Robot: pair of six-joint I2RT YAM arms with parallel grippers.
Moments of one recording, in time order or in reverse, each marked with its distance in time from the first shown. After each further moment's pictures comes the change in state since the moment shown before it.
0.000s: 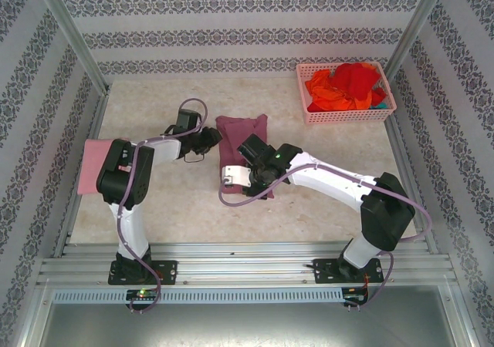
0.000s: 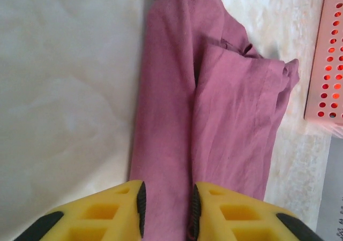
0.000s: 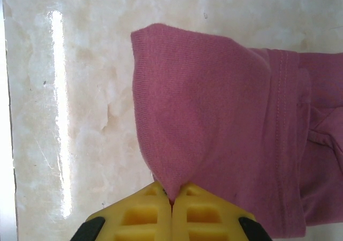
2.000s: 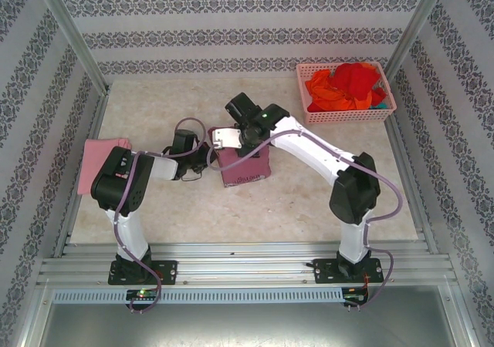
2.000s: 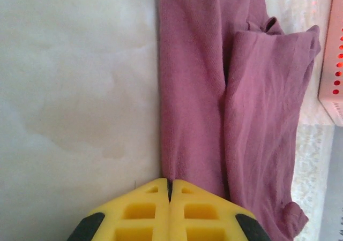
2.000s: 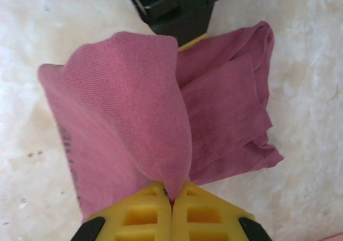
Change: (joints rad) left arm -0.011 -0.079 -0.319 0.289 0.001 -0.063; right arm -0.105 0.314 0.568 -0.202 0.205 -0.246
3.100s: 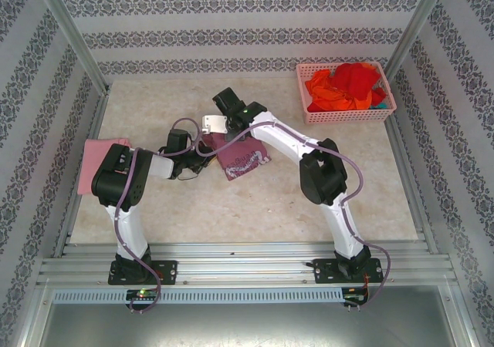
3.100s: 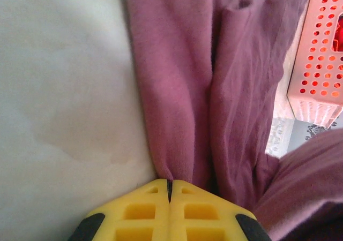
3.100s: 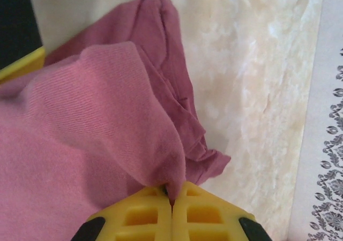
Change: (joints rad) left arm 0.054 0.044 0.000 0.059 0.156 -0.078; right arm -0.044 0.313 0.214 0.261 0.151 -0.051
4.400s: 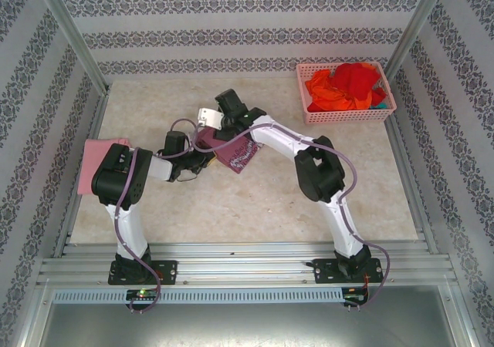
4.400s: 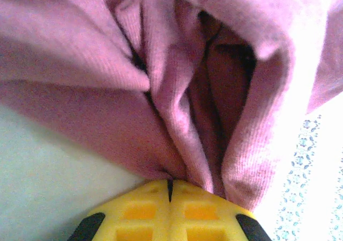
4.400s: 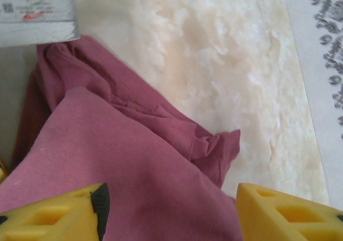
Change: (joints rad) left arm 0.021 0.005 -0.047 0.097 0.036 0.002; right arm -0.034 0.003 -0.127 0.326 -0.180 0.219
